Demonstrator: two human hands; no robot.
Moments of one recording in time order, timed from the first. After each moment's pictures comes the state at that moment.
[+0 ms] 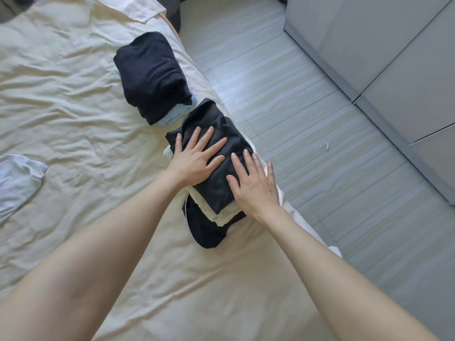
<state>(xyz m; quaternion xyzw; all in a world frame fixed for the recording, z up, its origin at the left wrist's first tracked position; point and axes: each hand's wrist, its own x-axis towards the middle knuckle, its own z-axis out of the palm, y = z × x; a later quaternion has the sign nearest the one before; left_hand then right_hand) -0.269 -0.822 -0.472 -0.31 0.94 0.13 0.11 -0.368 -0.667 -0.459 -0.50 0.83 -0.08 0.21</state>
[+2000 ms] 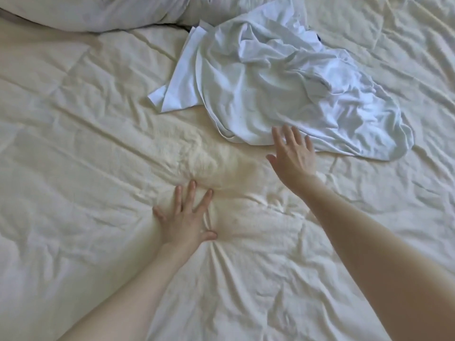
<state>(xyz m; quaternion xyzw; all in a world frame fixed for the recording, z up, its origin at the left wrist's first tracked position) 0.501 -0.767 -0.624 -0.75 0.56 0.31 0.17 0.330 -0.963 -0.569 -0.83 0.54 0.14 0.06</state>
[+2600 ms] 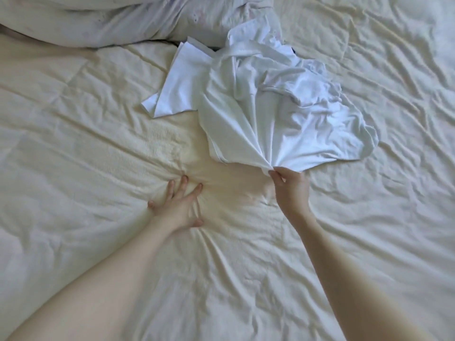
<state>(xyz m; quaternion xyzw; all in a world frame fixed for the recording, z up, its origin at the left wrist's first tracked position) 0.515 -0.794 -0.595 -0.70 0.53 0.44 0.19 0.293 -0.884 -0.524 -0.64 0.68 -0.16 0.31</state>
